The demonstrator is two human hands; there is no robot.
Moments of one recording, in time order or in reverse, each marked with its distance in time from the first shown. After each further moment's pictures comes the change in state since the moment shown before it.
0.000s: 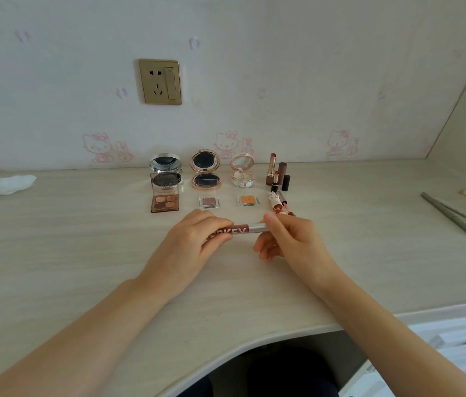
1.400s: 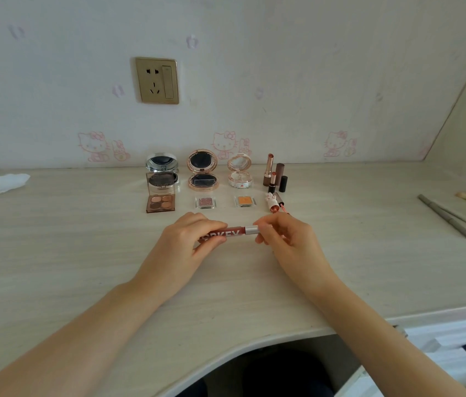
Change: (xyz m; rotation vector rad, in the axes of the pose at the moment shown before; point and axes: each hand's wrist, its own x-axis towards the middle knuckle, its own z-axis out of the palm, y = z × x) left_hand -0.003 0.002 0.000 -0.060 0.029 -0.067; right_hand -0.001 0.007 -0.002 -0.294 0.120 -0.086
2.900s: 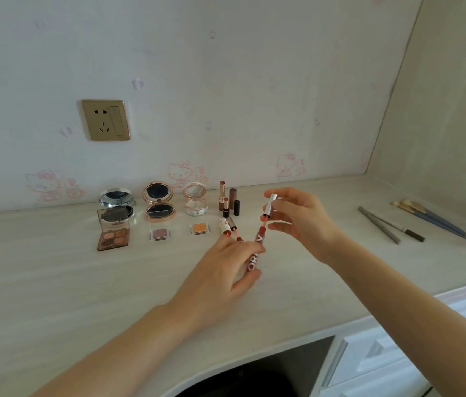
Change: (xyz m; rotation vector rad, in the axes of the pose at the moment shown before) left_hand 0.040 0.076 0.072 -0.086 -0.294 0.130; right_hand 0.045 -0.016 -0.118 0.408 0.044 0.190
